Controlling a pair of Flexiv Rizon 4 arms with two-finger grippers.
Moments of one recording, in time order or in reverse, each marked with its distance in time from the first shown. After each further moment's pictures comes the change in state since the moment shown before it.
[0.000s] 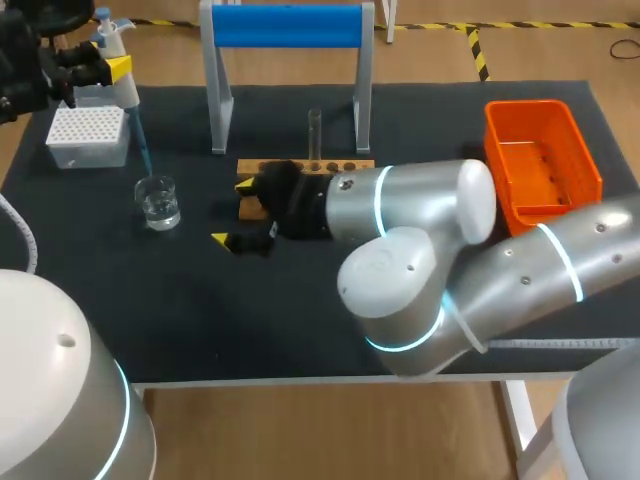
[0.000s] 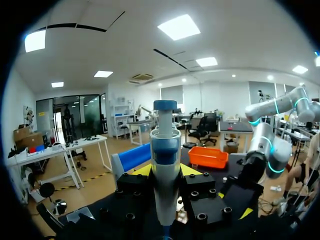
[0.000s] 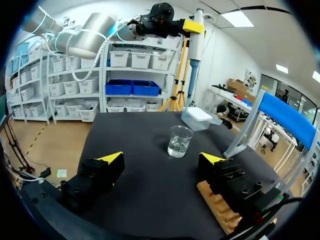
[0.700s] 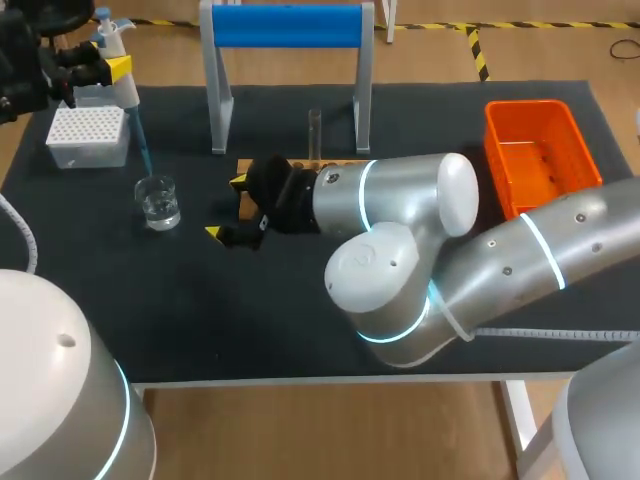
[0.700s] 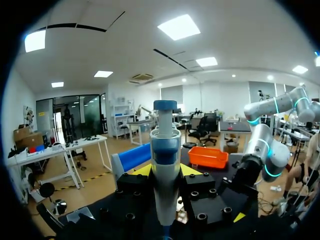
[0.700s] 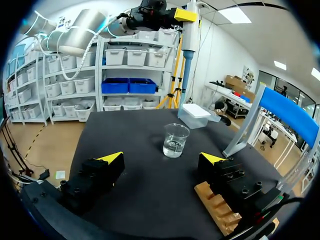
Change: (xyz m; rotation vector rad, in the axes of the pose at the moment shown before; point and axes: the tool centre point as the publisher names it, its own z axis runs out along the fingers) left arm 0.000 0.000 0.000 0.000 0.000 0.000; right arm -0.012 -0.003 0.017 0.018 -0.012 0.023
